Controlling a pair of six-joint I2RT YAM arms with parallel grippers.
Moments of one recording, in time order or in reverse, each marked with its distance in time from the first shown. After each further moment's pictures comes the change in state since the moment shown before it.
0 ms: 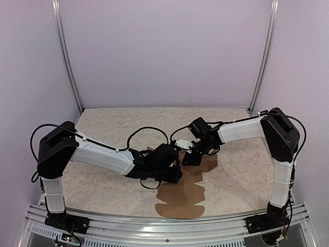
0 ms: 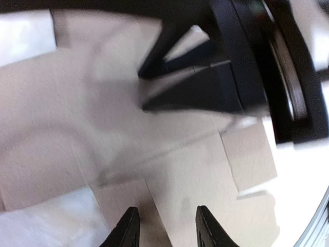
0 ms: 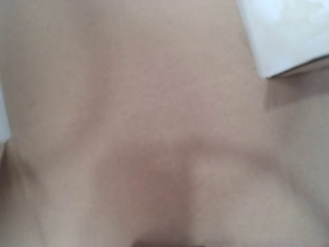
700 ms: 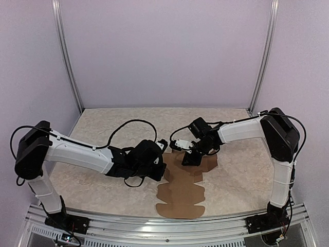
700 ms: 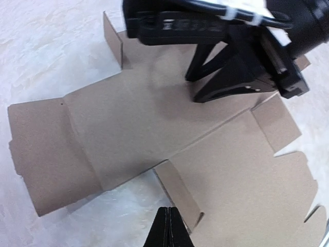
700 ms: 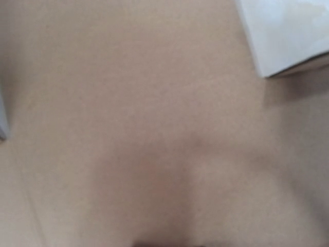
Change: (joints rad) left arm -0.011 -0.240 -0.218 0.018 -0.131 0.254; right arm 0.000 0.000 -0.002 0.004 -0.005 -0.013
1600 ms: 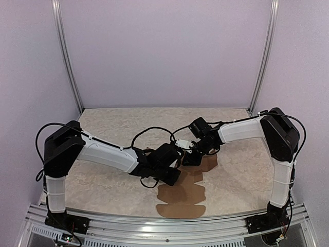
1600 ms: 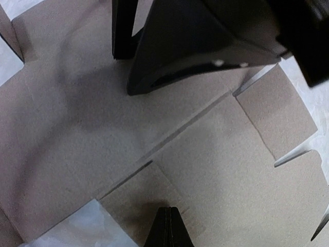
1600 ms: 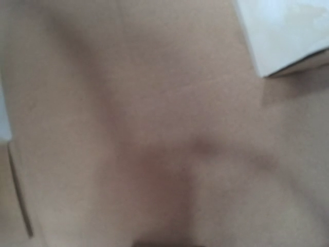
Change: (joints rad) left arm 0.016 0.277 0.226 -0.075 0.146 0.056; right arm -0.006 0.003 0.000 0.000 -0.015 -0.003
